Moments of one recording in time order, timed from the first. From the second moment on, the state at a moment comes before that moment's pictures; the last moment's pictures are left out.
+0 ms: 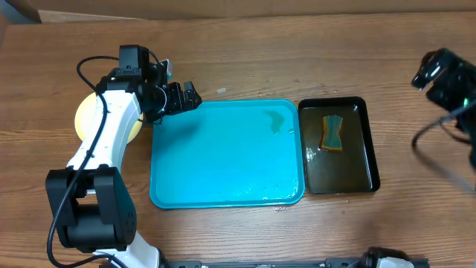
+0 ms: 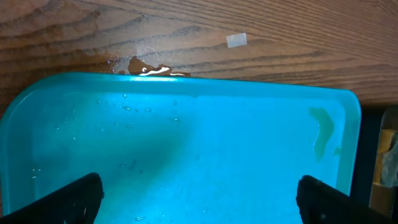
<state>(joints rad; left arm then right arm) 0.02 1.80 1.38 -0.78 0.39 -0.20 -0.12 1.16 1.65 -1.05 0.03 0.38</state>
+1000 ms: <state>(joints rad) 0.02 1.80 1.38 -0.78 0.38 -0.20 0.04 0.29 0.85 -0.10 0.10 0.22</state>
